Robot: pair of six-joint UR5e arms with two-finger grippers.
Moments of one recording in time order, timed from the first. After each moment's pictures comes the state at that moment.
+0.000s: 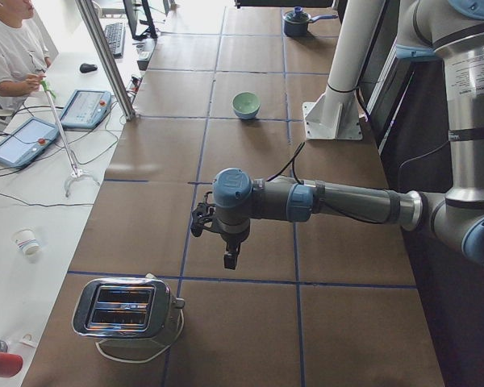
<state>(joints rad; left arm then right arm) -1.54 -1.37 -1.88 -1.51 -2.39 0.08 1.50 -1.55 1.65 -1.69 2.34 -0.20</state>
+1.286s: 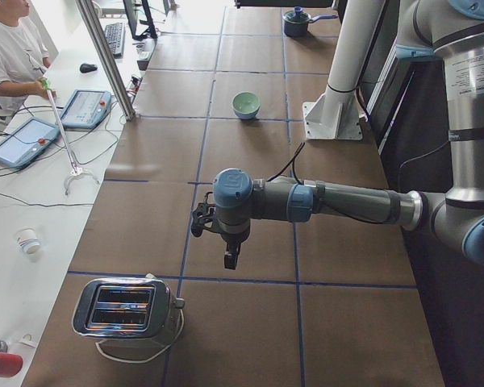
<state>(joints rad) -1.54 -1.37 -1.88 -1.52 -2.39 0.08 1.50 -1.55 1.65 -1.69 2.35 -0.20</state>
